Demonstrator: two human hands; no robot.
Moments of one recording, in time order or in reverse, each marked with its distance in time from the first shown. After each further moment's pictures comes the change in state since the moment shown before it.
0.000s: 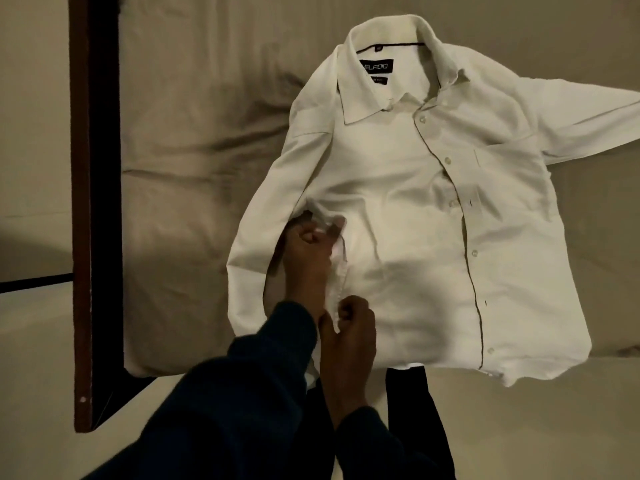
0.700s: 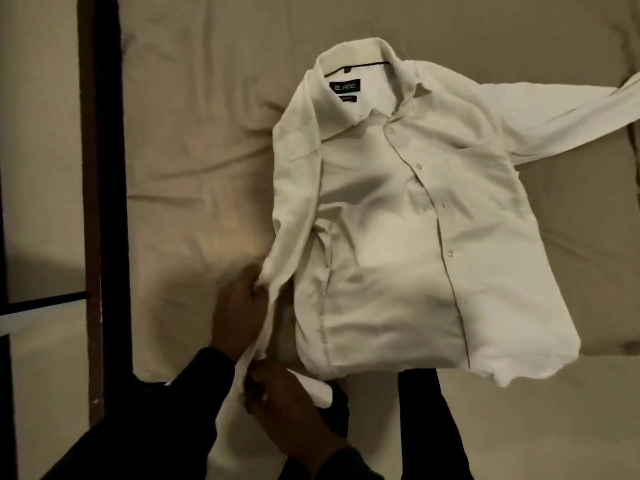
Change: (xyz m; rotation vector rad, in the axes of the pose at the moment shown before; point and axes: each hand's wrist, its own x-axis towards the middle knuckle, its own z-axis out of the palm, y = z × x) left_hand -0.019 -0.020 -0.093 0.862 -0.003 0.301; right_hand -0.059 -0.004 -0.013 0.052 -0.976 -0.279
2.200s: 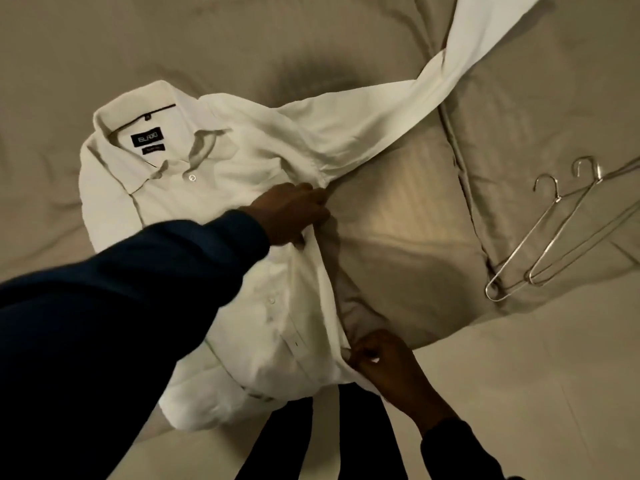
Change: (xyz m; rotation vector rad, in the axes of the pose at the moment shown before) left_hand 0.079 0.354 0.147 1.121 -0.649 1.177; right_hand -0.138 0.127 -0.306 0.100 0.440 0.538
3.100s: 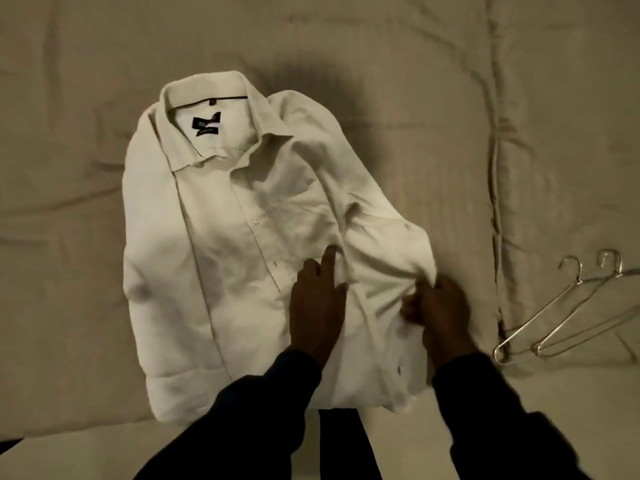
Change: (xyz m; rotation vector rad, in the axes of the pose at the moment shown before) left_hand -0.016 0.113 0.093 -0.979 0.710 -0.874; right_hand 0.085 -0.095 -0.070 0.447 0.551 0.130
